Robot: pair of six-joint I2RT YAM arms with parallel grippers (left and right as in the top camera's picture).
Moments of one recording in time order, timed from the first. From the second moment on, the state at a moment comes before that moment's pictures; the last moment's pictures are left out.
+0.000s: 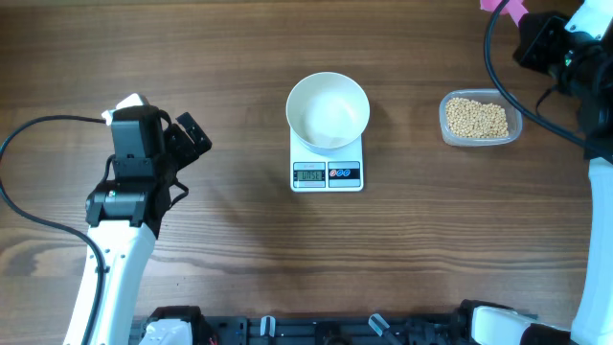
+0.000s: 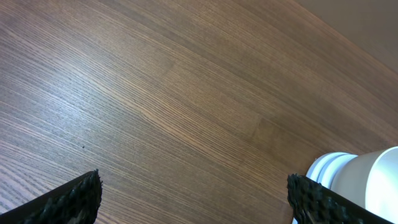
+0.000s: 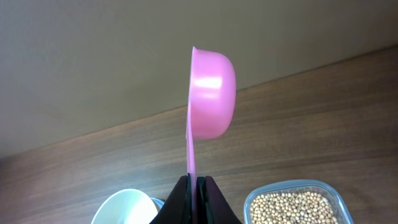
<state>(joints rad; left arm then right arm) 0.00 1.15 0.90 -0.56 -0.12 -0.53 -0.15 1.41 1.67 -0.79 -0.25 0.25</state>
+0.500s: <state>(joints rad) 0.00 1.15 0.90 -0.56 -0.12 -0.53 -0.15 1.41 1.67 -0.78 -0.25 0.37</state>
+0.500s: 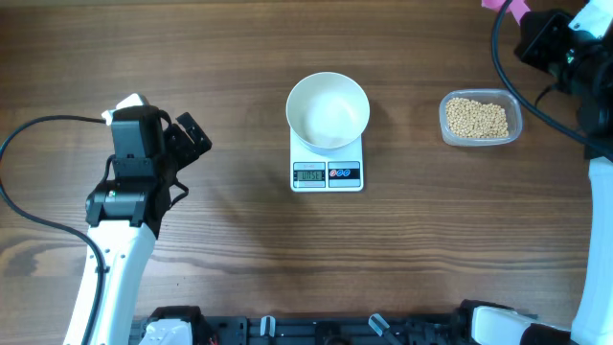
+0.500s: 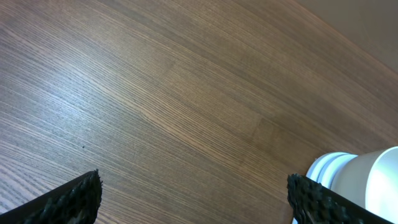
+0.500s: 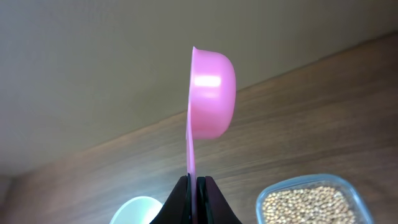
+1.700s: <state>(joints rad) 0.00 1.15 0.90 -0.56 -0.12 -0.53 -0.15 1.41 1.67 -0.75 -0.19 0.26</state>
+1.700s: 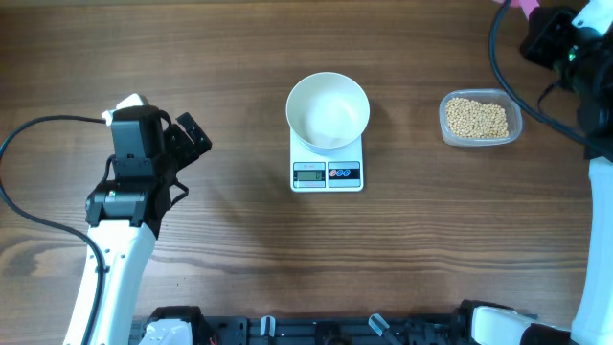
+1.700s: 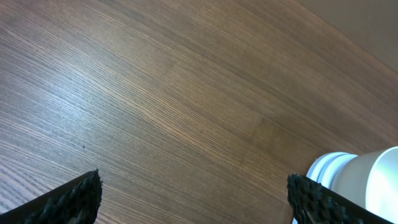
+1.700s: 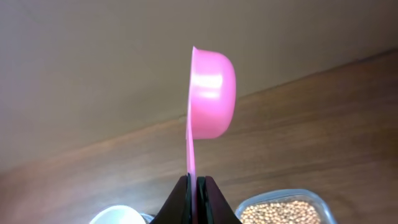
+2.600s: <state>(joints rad) 0.00 1.15 0.90 -0.56 -0.12 -0.53 -0.15 1.41 1.67 -0.78 -0.17 0.30</state>
